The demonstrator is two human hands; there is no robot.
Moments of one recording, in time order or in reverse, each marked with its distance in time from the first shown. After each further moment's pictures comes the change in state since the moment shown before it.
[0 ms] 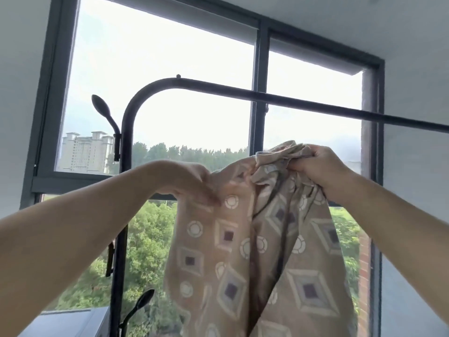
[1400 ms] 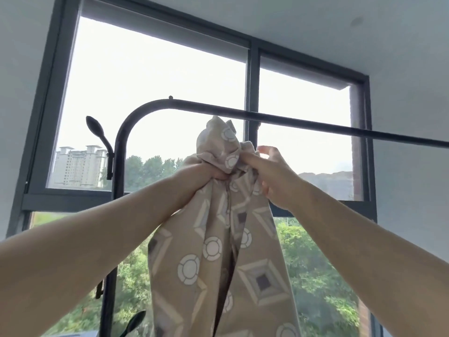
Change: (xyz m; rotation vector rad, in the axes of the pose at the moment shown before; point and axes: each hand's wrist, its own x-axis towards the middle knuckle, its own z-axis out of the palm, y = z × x) left_hand 0.014 0.035 0.010 -0.894 0.555 0.230; right_hand 0.004 -0.027 0.047 0.195 -0.126 0.094
